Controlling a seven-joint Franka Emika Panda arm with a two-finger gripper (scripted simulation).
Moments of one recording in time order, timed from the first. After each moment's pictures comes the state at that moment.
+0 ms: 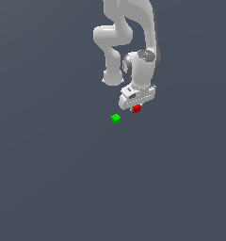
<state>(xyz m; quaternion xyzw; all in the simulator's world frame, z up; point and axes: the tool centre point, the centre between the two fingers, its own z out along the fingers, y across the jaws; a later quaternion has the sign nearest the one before) -0.181 0.128 0.114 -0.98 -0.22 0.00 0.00</state>
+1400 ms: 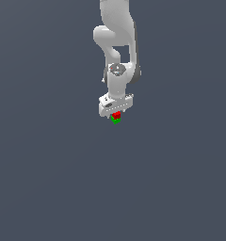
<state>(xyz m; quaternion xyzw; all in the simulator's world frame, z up) -0.178 0.018 0.061 -0.98 -0.22 0.00 0.00</state>
